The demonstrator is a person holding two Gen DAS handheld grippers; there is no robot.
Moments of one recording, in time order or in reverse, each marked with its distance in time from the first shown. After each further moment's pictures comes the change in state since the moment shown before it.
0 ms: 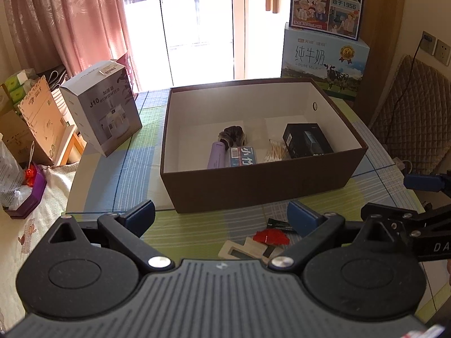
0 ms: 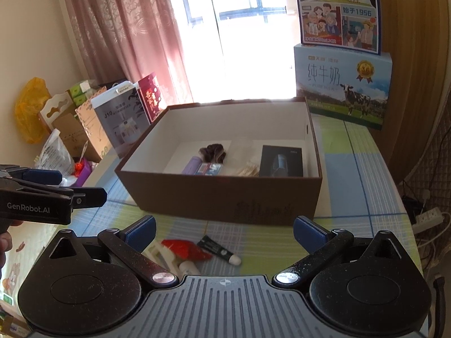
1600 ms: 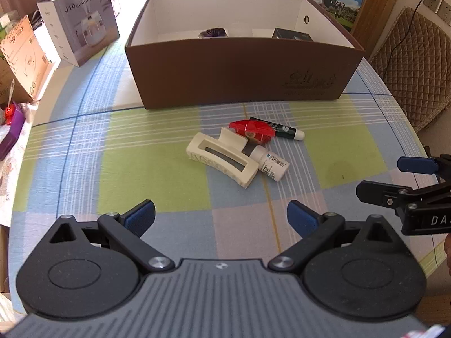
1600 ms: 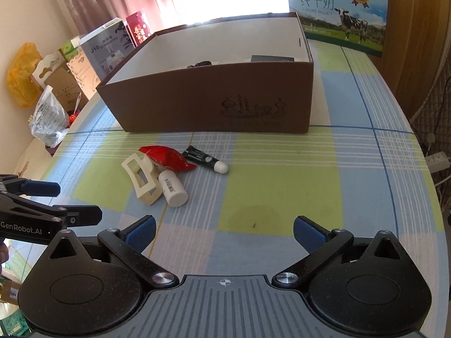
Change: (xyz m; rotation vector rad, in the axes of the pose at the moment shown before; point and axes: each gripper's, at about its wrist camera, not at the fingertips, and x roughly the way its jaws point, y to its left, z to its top) left arm 0.044 -0.020 -0.089 -0.041 0.260 -0.067; right arm 0.027 -0.025 -0.079 0.047 0.218 -0.004
